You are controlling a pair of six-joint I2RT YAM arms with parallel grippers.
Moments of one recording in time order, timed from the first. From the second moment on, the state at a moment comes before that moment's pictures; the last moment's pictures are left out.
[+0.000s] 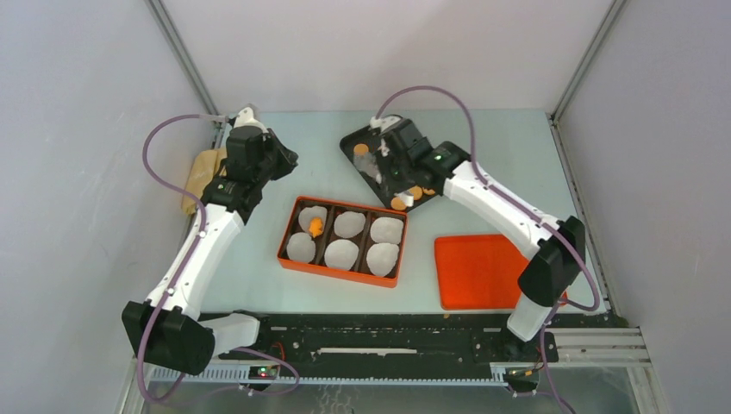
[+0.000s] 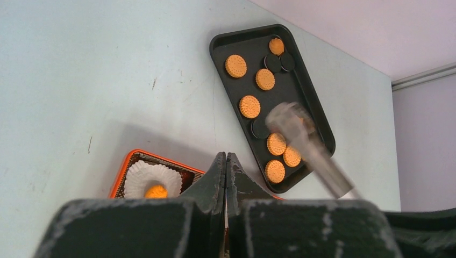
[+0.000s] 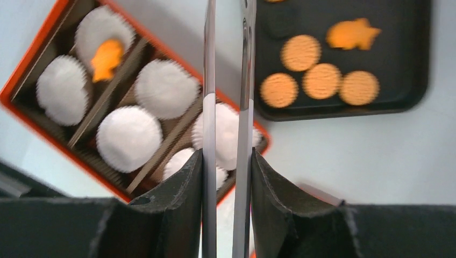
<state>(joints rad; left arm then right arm) -0.22 1.20 1.17 -0.39 -0.07 -0.59 0.77 1.74 1.70 -0.80 0.10 0.22</state>
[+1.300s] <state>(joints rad) -0.22 1.25 1.17 -0.38 -0.04 -0.58 0.58 2.03 1.78 -0.75 0.20 0.23</state>
